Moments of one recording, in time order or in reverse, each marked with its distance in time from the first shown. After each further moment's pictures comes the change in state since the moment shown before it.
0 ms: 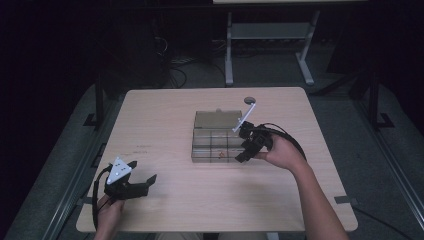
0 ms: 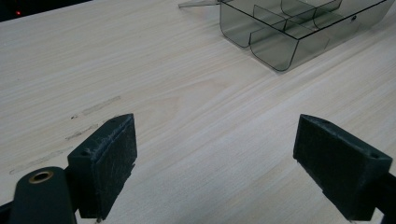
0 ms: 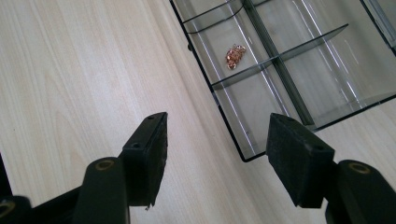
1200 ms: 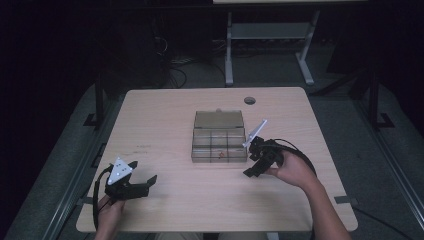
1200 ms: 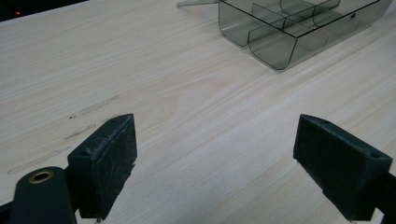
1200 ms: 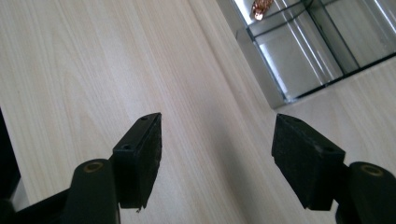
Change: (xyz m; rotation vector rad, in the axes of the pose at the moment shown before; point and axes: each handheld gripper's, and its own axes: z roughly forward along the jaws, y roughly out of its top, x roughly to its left) left arm -0.002 -0.001 0.001 -0.001 0.000 0.001; right arm 0.020 -0.044 0.006 -0.014 -0.003 0.008
